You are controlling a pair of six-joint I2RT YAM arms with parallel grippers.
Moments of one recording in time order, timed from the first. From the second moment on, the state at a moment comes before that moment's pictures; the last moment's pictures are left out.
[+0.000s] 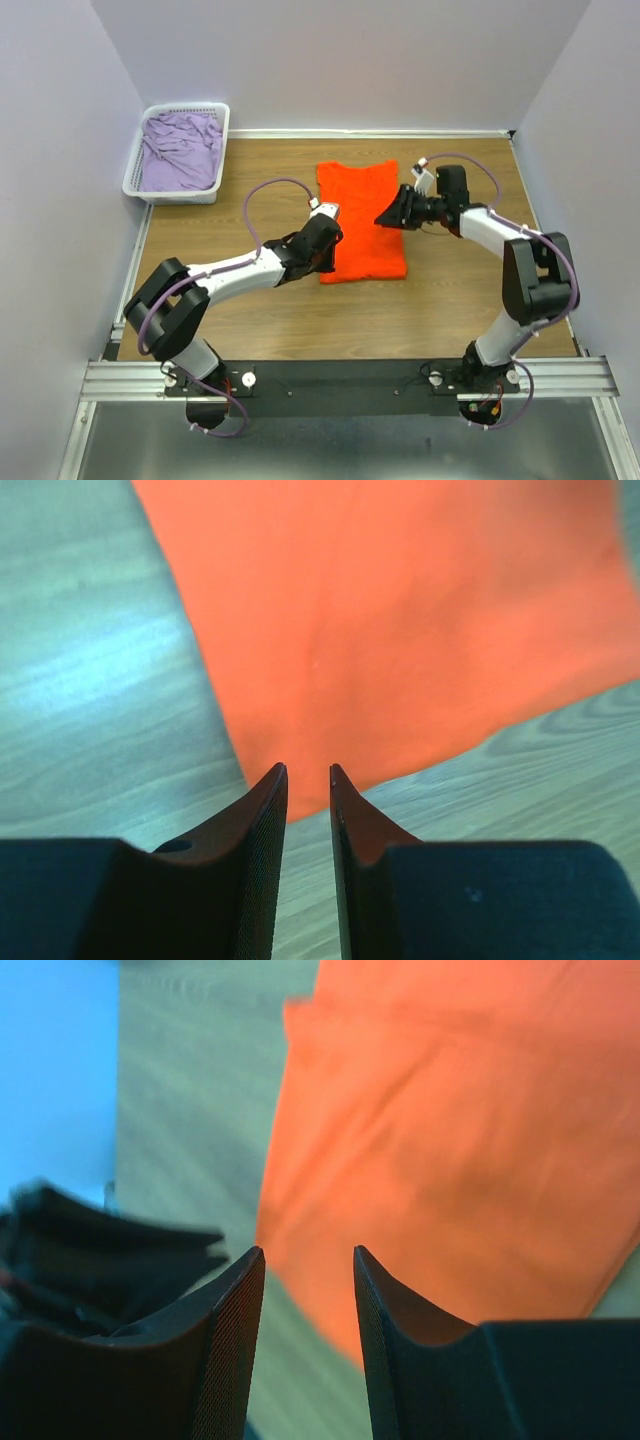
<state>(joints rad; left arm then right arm) -0.83 1.57 0.92 -0.18 -0.20 -0.54 0.17 1.73 1.04 -0.04 -0.74 0.45</state>
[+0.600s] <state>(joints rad) -0.77 1.63 0.82 -0.06 -0.02 -0.57 0.11 1.40 0.43 0.10 -0.60 0.60</state>
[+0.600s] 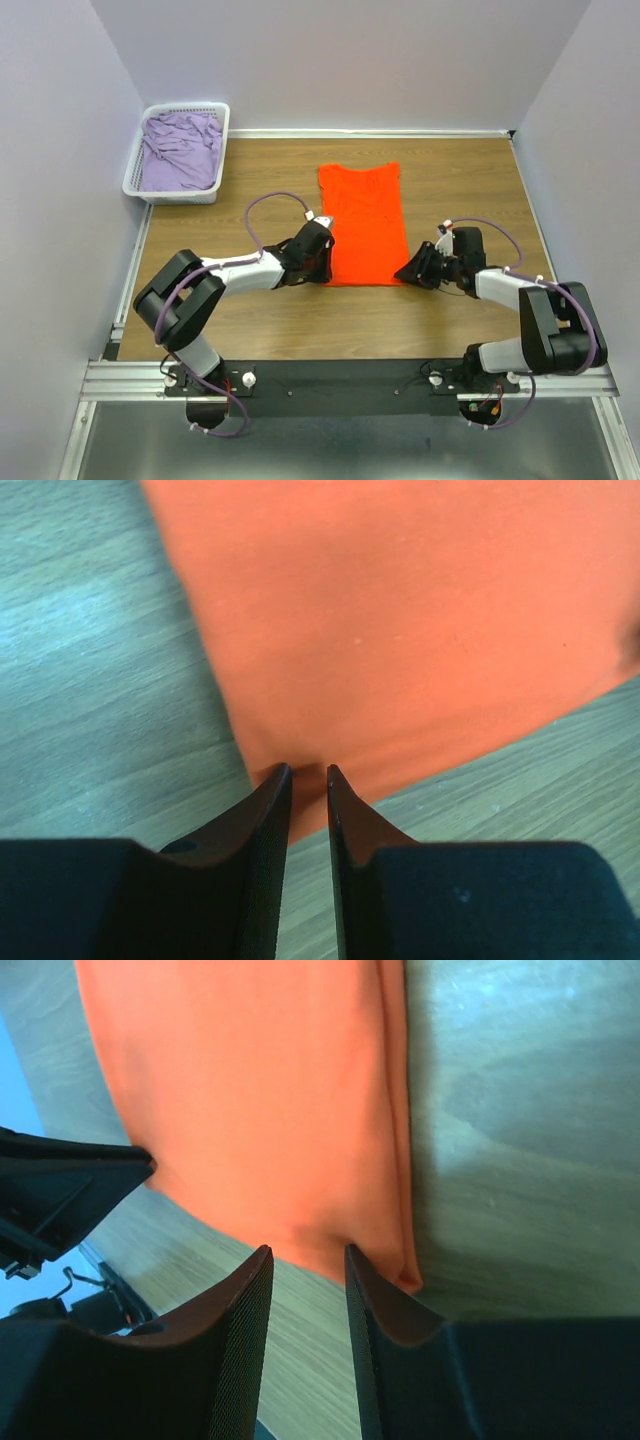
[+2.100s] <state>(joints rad) -0.78 1.44 0.82 -0.24 -0.18 -0.59 0.21 1.28 0.68 -0.40 -0.24 0.50</state>
